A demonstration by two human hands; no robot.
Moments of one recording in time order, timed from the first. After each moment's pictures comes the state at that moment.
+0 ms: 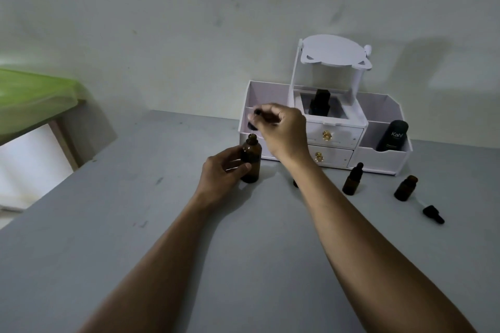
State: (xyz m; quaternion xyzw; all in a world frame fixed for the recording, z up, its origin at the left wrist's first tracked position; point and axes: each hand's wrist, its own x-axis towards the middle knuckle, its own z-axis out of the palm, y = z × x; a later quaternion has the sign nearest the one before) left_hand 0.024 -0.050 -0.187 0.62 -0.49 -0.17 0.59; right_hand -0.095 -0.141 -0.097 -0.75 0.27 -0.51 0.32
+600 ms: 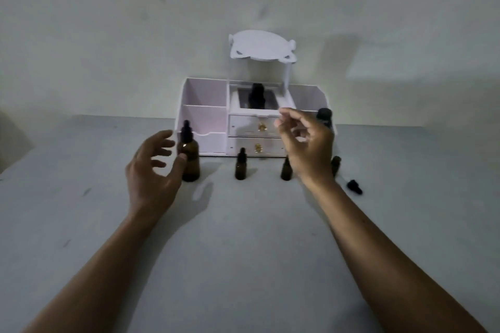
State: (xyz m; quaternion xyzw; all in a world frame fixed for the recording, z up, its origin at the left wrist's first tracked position) left_hand -0.014 -0.029 -0.166 0.61 -0.48 0.05 0.63; right_hand -0.249 -0.148 -0.107 -0.68 0.31 -0.63 0.21
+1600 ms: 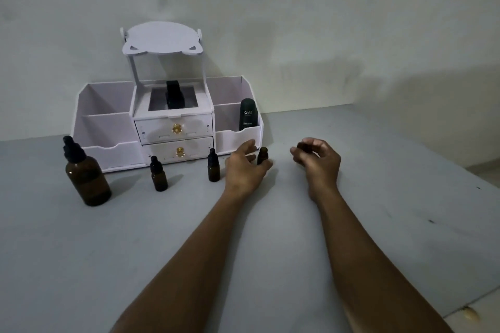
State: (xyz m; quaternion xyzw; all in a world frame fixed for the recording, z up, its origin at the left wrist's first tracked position) left_hand -0.261 -0.195 -0.184 0.60 -0.53 -0.30 0.52; right_hand -0.418 -0.217 -0.177 -0.40 0.49 -0.67 0.40
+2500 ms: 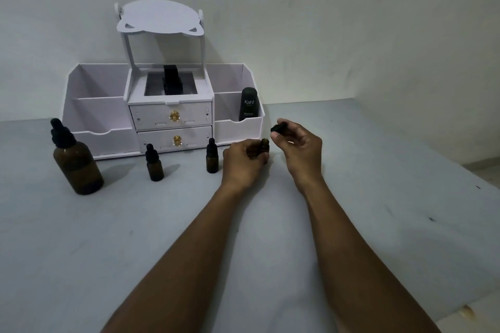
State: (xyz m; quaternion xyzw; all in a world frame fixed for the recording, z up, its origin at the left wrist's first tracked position) left_hand -0.257 -0.193 -0.188 0.57 -0.56 -0.28 0.53; right_hand -0.385 -0.220 -0.172 -0.55 0.43 -0.63 0.35
